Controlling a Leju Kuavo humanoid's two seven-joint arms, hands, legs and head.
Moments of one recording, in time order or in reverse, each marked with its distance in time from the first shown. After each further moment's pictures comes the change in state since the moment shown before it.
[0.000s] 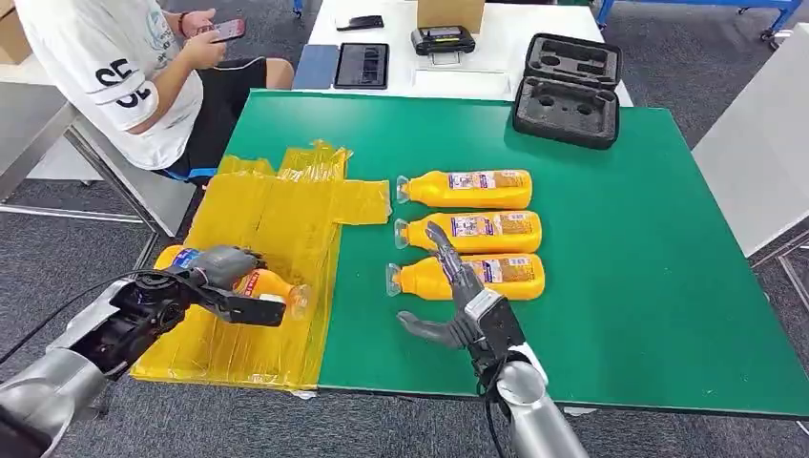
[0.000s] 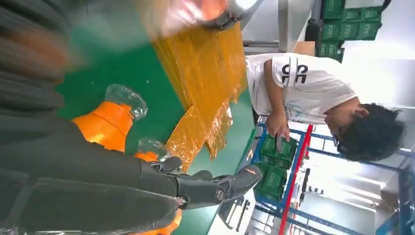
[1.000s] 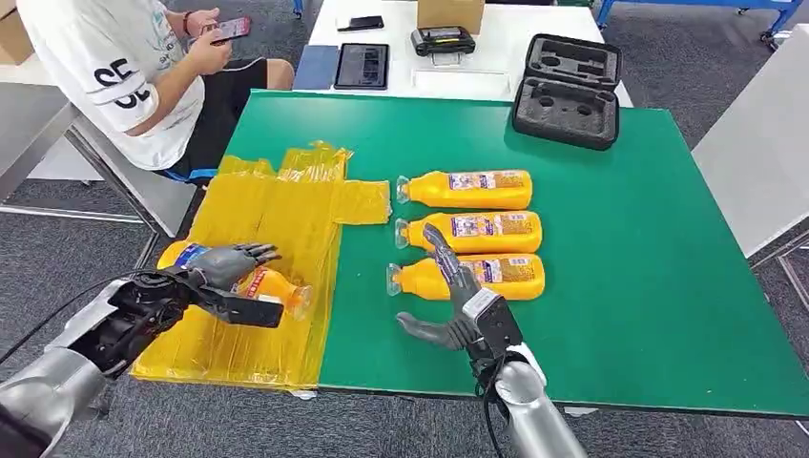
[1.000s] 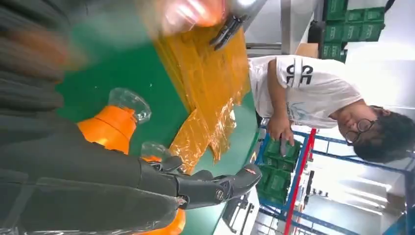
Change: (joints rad) left arm -0.005 0.008 0.008 0.003 -0.014 -0.050 -0.031; right arm -0.005 0.000 0.005 0.021 -0.009 -0.001 0.001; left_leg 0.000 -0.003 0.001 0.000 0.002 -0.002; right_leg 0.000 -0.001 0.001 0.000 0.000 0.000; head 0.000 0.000
